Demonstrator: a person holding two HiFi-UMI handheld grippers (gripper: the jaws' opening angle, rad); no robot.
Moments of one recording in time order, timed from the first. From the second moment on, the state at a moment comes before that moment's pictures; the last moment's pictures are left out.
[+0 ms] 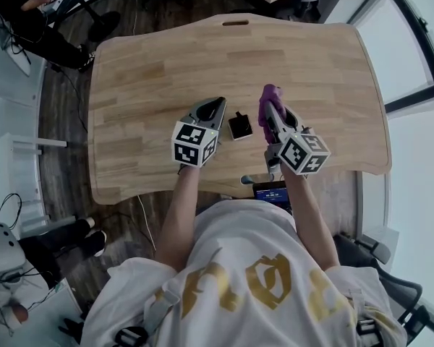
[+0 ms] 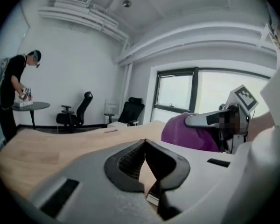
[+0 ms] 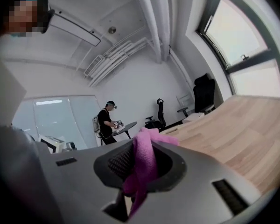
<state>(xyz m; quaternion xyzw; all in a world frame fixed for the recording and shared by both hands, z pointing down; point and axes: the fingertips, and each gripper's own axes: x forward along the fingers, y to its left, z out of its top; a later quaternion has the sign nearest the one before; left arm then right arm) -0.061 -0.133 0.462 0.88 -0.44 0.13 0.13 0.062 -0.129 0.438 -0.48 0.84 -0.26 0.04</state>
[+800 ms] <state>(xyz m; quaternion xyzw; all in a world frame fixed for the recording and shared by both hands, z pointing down) -0.064 -0.126 0.436 0.85 -0.50 0.12 0.08 0.067 -0.111 0.422 -0.52 0.84 -0.17 -0.02</state>
